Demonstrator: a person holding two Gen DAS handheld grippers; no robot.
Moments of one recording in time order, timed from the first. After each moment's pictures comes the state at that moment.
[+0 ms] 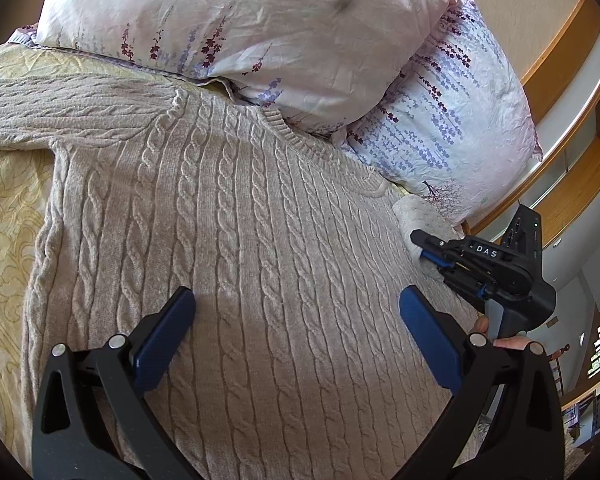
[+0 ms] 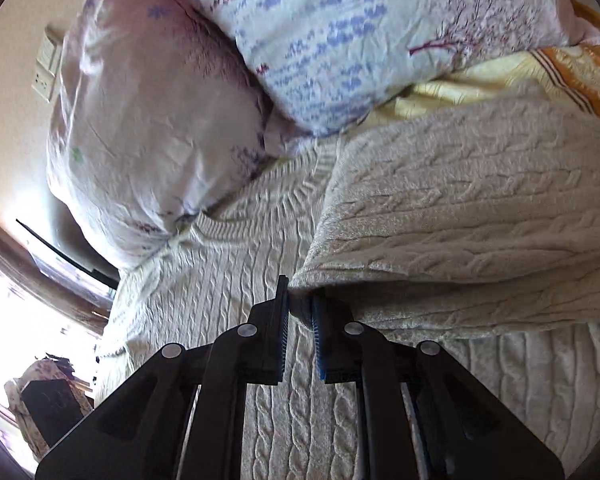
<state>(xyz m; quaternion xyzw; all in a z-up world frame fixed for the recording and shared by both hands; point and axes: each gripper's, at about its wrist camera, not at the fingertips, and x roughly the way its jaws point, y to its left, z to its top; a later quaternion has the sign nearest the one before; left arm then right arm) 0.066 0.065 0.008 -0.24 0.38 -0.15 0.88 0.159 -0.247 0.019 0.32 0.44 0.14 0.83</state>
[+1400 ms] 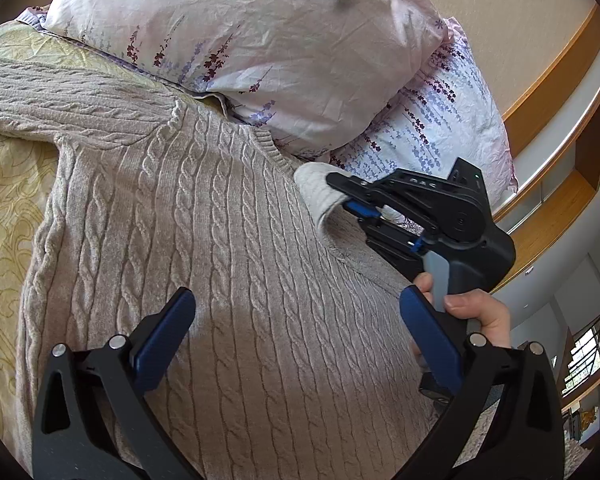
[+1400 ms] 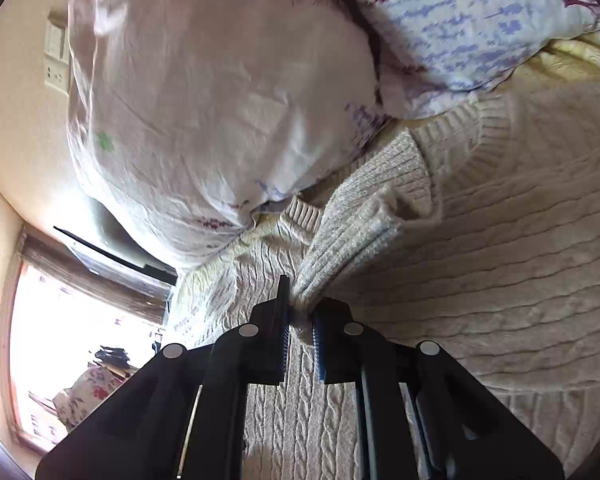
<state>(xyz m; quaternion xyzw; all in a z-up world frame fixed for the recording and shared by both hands) 0.059 0.080 0.011 -0.30 0.33 -0.18 0.87 0.237 -0.159 0.028 0.35 0.45 0.24 0.79</state>
